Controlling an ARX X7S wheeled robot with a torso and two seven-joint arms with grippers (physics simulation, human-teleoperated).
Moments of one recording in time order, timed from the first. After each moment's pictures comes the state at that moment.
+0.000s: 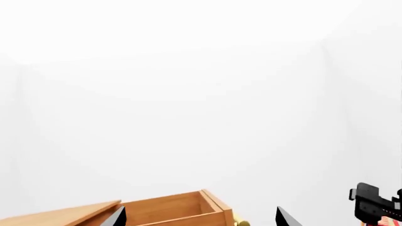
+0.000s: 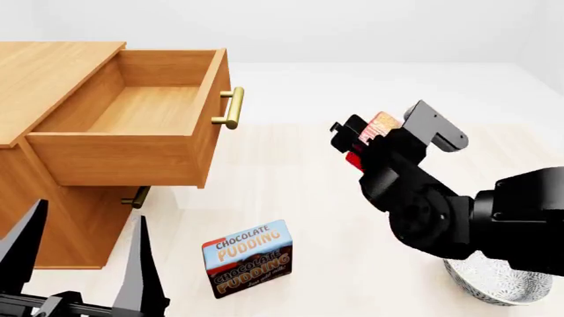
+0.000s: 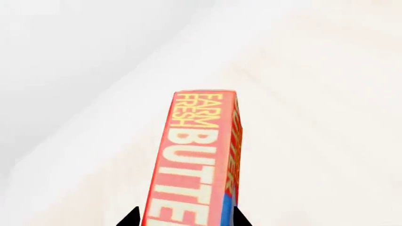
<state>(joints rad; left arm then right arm) 0.34 -0.66 0.11 0.65 -0.23 0.38 -0.37 1.69 0.39 -2.27 0.13 2.71 -0.80 0.62</state>
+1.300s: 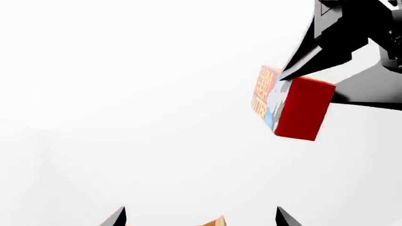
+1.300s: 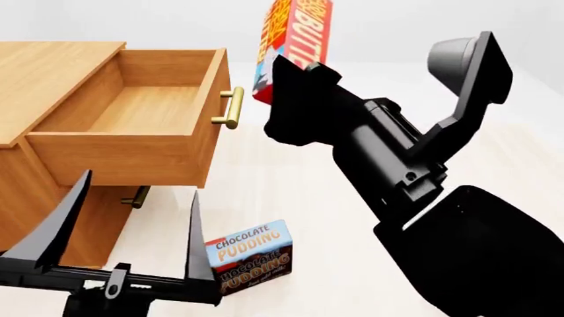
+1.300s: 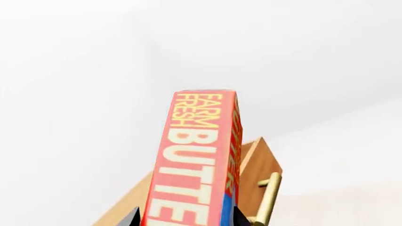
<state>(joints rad) 0.11 -0.53 0.30 0.77 0.19 0.00 -0.42 1.86 0.68 -2.11 -0.70 1.74 -0.99 0.85</state>
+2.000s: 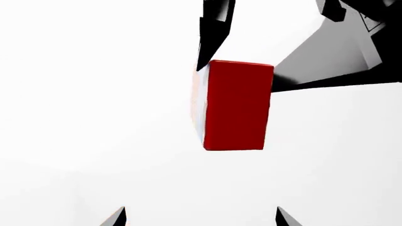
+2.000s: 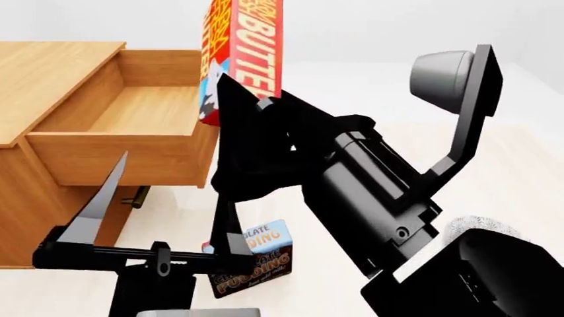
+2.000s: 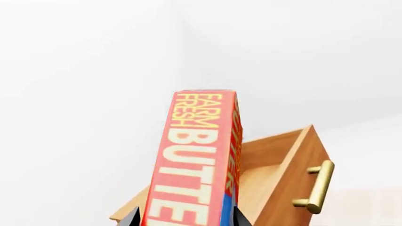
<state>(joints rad) -0.05 -0.41 0.46 0.71 0.51 -0.14 -0.40 1.84 0.63 -2.02 -0.84 1.56 -0.91 1.01</state>
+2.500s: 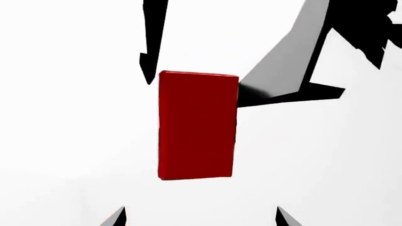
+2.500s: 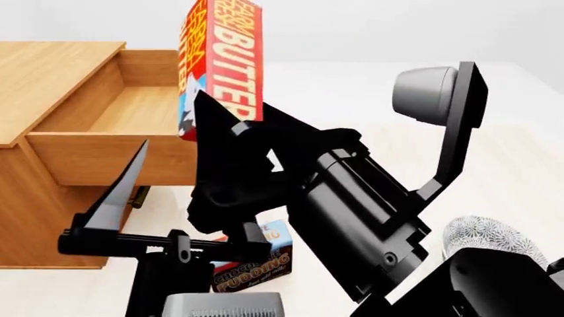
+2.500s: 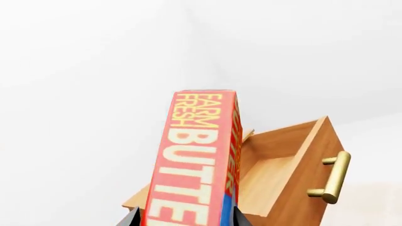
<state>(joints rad) -0.13 -0.35 0.52 0.68 0.58 -0.19 -0.38 1.80 0.58 -1.98 -0.86 1.51 -0.88 1.07</state>
